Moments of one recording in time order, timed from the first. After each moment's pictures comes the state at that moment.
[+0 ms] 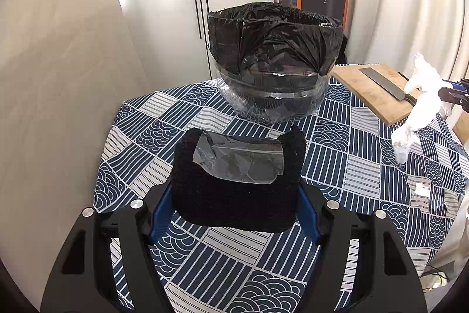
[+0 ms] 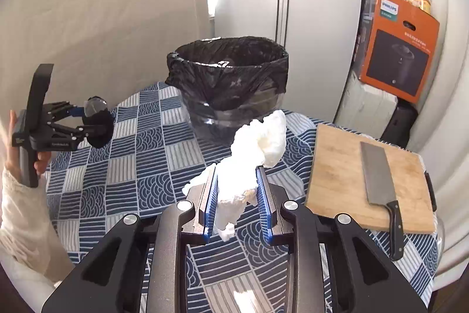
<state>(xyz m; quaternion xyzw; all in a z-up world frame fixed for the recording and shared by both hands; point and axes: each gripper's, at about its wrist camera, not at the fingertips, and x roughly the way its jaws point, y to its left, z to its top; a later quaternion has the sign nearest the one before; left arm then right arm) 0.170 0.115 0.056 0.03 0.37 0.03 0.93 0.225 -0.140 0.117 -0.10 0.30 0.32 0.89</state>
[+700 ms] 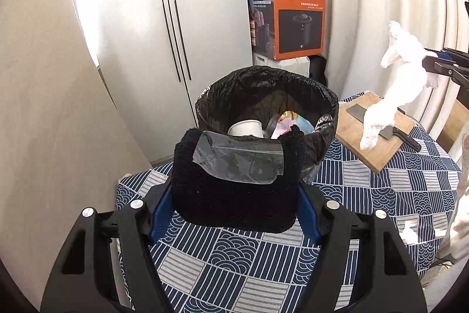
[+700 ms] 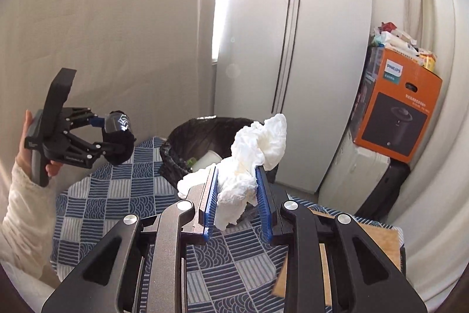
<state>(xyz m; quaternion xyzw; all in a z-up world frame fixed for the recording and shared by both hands) 0.253 0.122 0.151 0.08 0.32 -0.04 0.94 0.280 -0.104 0.227 -0.12 0.21 0.34 0.91</state>
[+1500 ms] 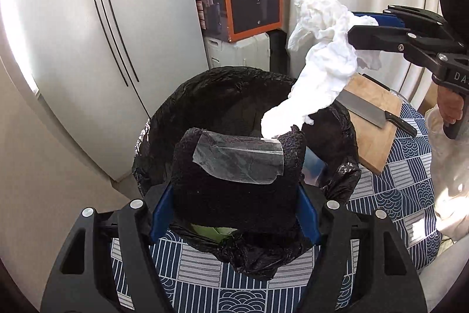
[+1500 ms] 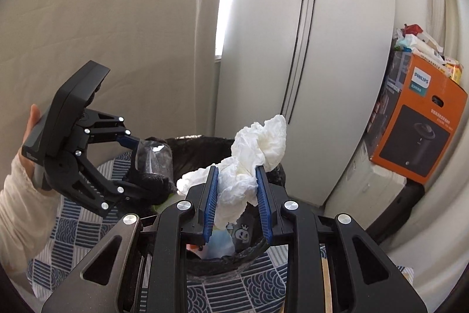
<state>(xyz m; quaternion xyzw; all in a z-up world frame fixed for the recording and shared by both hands) 0.392 0.101 0.130 0.13 0.38 -0.16 0.90 0.397 -0.033 0.200 -0.14 0.22 0.36 0.90</state>
